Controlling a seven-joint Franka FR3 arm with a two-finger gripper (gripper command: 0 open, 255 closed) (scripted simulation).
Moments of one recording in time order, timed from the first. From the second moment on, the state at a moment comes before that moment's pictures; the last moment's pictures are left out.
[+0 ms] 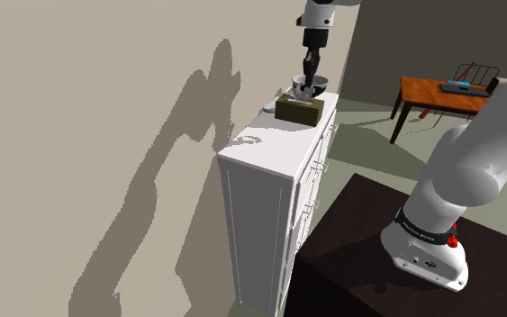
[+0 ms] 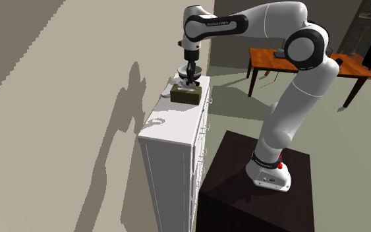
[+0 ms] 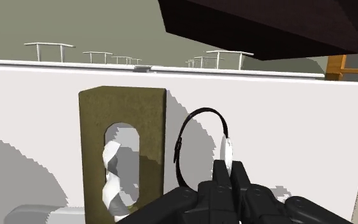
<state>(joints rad) 0.03 -0.23 -0.28 -2.00 0.03 1.72 -0.47</state>
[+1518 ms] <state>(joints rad) -0.24 0.29 -0.53 -1.44 0.19 1.59 -1.00</state>
